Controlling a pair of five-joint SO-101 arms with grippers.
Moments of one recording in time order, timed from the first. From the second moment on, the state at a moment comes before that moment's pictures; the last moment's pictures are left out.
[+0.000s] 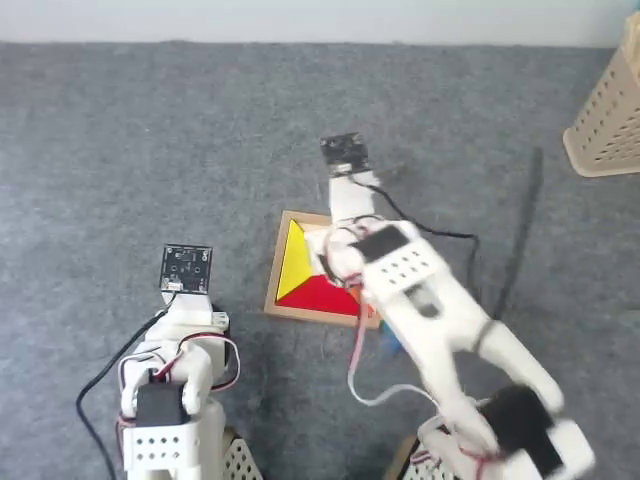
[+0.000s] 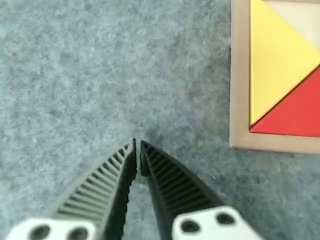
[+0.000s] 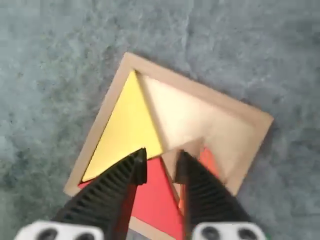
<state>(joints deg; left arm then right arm) -9.2 -103.5 97.1 72.0 -0.9 -34.1 -15.4 36.2 46.2 -15.3</state>
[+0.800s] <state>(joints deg) -9.2 -103.5 97.1 72.0 -0.9 -34.1 -9.1 51.4 27.7 -8.2</state>
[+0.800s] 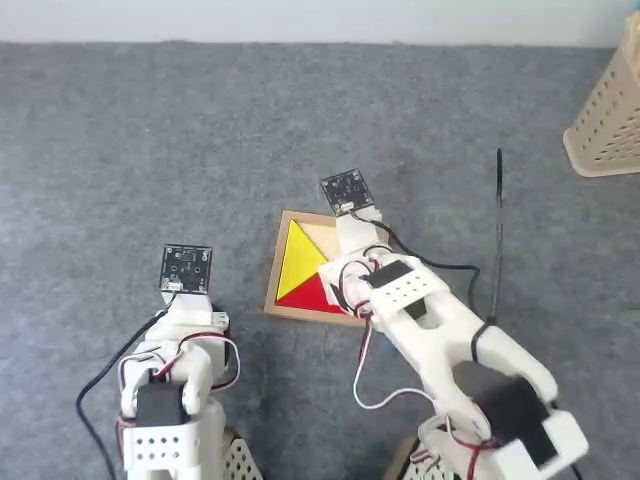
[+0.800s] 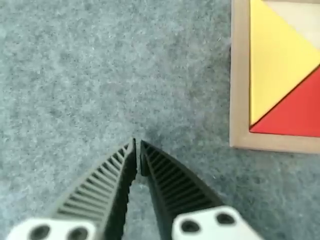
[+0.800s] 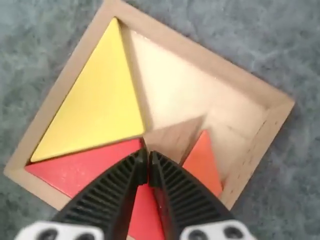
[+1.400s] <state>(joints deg) -9.2 -103.5 97.1 72.0 -0.9 -32.7 -9.5 51.2 28.8 -8.2</state>
